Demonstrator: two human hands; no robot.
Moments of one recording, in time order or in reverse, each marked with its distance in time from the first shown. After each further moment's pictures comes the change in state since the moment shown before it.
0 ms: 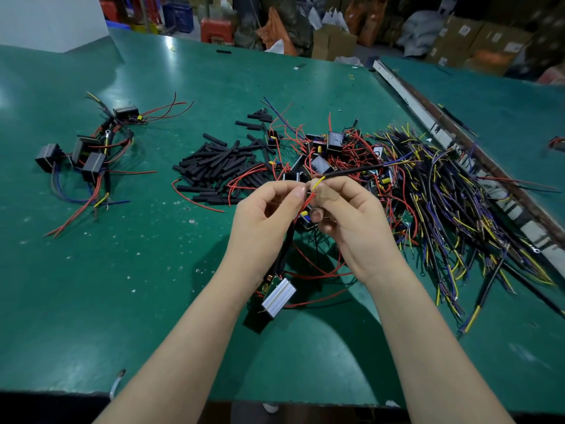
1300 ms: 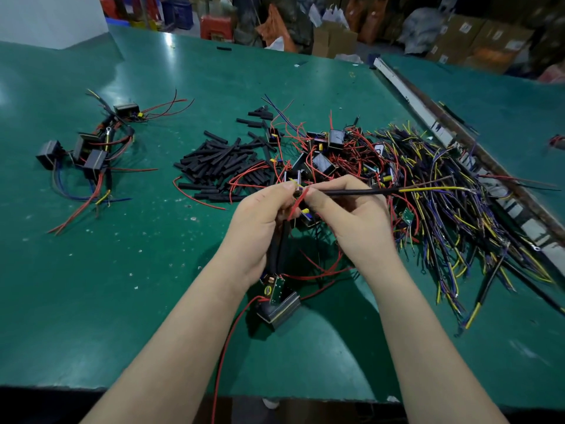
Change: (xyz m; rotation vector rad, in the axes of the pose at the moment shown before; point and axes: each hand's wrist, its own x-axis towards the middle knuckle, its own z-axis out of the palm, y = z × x) left_hand 0.004 0.008 -0.003 -0.293 -0.034 -0.364; right_hand 0.002 0.007 -0.004 -0.404 0.131 -0.225
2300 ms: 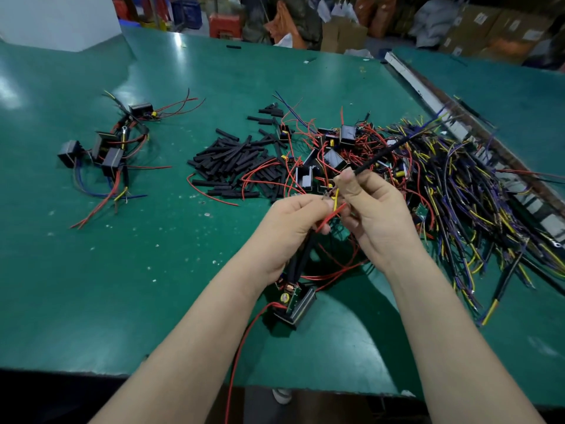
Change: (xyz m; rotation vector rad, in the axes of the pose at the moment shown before) left_hand -0.009 -0.001 0.005 0.213 -0.214 -0.071; right_hand 0.007 0.005 -0.002 0.466 -0.064 0.235
